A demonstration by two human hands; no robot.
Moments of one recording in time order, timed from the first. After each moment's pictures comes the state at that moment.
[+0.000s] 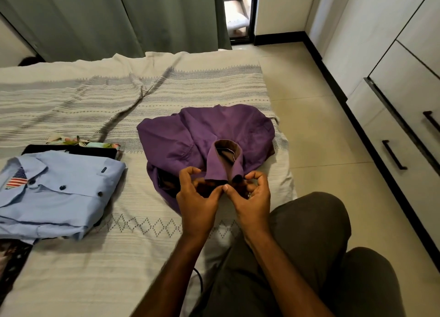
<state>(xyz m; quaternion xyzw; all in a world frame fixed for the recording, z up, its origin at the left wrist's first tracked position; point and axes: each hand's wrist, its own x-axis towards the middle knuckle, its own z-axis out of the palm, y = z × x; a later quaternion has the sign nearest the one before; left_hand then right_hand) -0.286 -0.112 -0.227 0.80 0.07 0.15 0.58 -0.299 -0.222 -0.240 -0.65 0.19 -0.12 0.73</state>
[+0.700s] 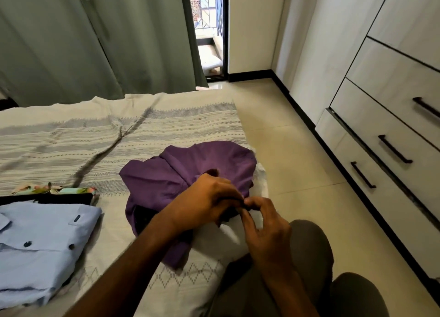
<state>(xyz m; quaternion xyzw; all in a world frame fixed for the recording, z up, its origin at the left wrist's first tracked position) -0.199 -0.132 -0.137 0.80 -0.48 -0.03 0.36 -0.307 -0.286 -0.212 -0.85 -0.01 -0.36 0.39</state>
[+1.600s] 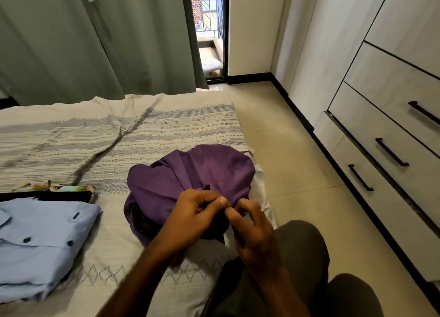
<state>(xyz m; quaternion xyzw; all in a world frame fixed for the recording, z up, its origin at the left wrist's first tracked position) -0.248 -0.125 -0.143 0.80 -0.25 -0.07 0.54 -0.307 -0.284 -0.218 -0.86 -0.16 -0.38 0.30</state>
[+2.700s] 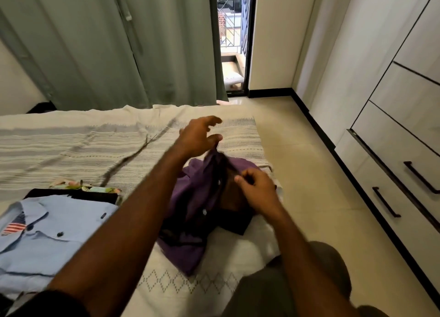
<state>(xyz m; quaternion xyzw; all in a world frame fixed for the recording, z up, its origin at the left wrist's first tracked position) -0.065 -0.107 -0.088 0.93 -0.18 0.03 0.33 -0.183 -0.281 -0.178 -0.84 0.07 -0.05 0.54</state>
